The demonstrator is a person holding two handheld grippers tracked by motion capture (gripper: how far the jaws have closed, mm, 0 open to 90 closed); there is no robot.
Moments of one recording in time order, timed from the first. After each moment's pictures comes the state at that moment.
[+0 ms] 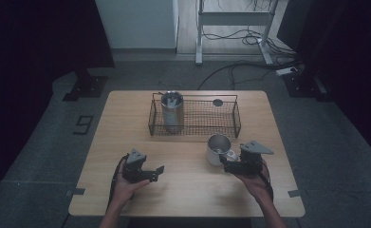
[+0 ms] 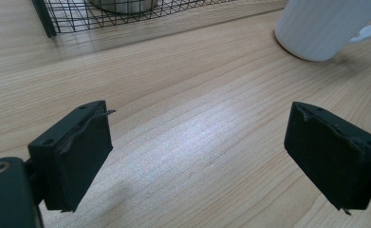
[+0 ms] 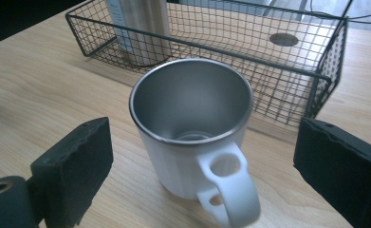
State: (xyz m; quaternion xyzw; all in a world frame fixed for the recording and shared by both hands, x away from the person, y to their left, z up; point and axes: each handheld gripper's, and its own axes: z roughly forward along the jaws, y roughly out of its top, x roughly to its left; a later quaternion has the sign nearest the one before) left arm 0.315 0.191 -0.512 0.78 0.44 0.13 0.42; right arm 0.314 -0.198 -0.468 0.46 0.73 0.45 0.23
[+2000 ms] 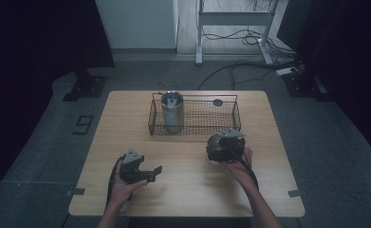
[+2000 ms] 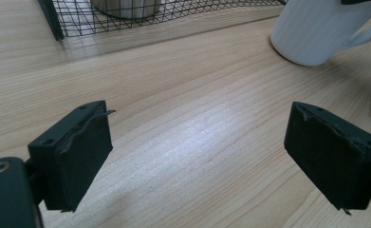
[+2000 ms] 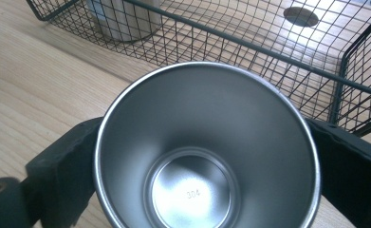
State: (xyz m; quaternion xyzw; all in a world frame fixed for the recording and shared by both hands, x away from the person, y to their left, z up) left arm 0.311 0.198 -0.506 0.77 0.45 0.13 0.43; right arm 0.371 -0.151 -0.482 0.47 0.77 0.36 0.23
